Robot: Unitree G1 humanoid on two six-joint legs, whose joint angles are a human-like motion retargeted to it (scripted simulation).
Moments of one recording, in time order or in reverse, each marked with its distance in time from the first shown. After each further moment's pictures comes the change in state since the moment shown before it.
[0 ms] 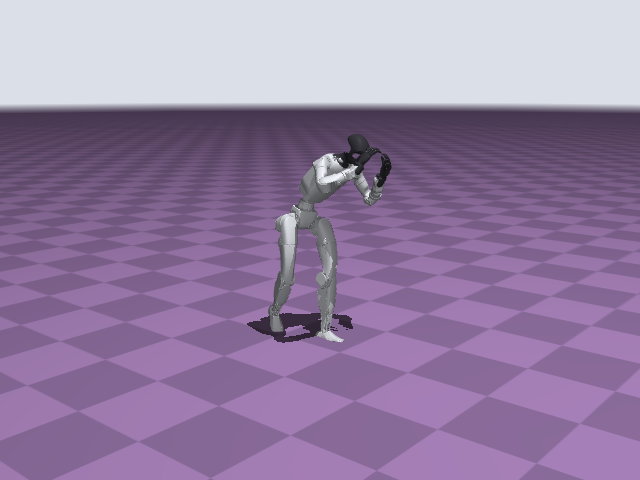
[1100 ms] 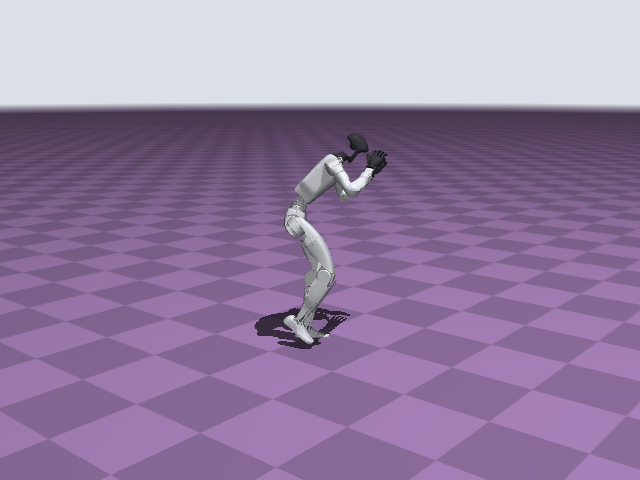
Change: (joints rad) left arm -0.032 -0.153 -0.067 0.030 0.018 0.032 -0.042; right arm 0.126 0.011 -0.052 -0.025 -0.019 0.029 0.053; waist -0.192 0.092 0.000; left_leg 0.001 -0.133 -0.086 0.217 -0.155 0.067; right_leg -0.517 -0.203 0.087 0.393 0.103 -0.089
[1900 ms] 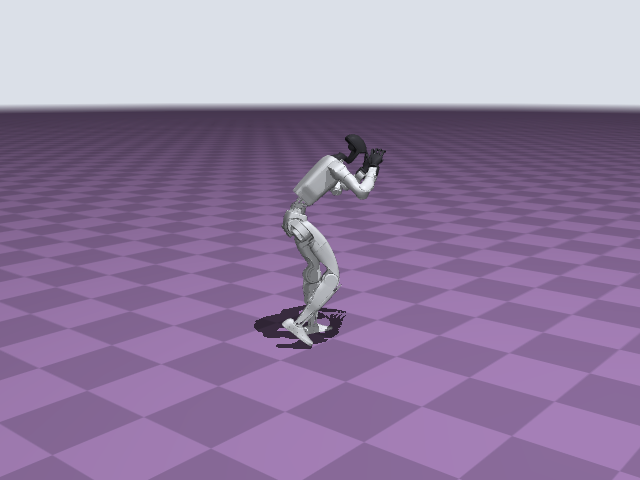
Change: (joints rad) left arm -0.076 0.106 -0.029 0.051 0.145 0.015 0.040; right arm -0.052 -0.165 -0.040 -0.001 -0.058 0.011 0.010; waist -0.075 0.044 0.000; left_leg -0.093 0.118 0.223 0.007 0.104 -0.045; right_leg 0.054 0.009 0.120 0.047 -0.103 0.028
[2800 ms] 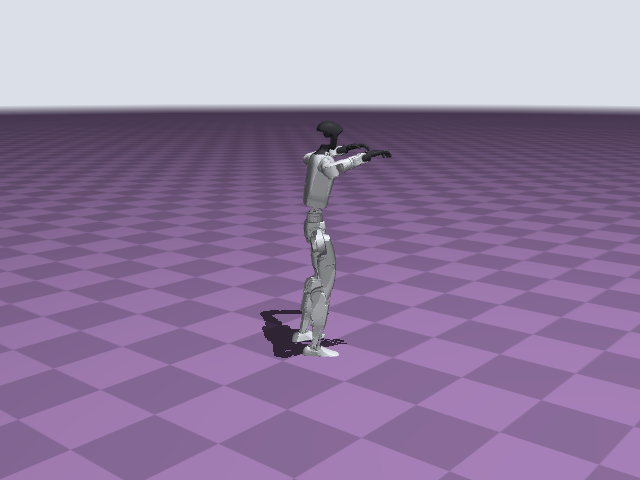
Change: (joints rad) left arm 1.447 0.649 1.000 0.184 0.218 0.101 -0.289; right arm 1.701 -0.567 -1.195 0.119 0.407 -0.120 0.473; waist 0.104 -0.056 -0.319; left_leg 0.677 -0.005 -0.119 -0.226 -0.125 -0.033; right_leg 0.799 0.139 -0.110 -1.103 -0.012 0.127
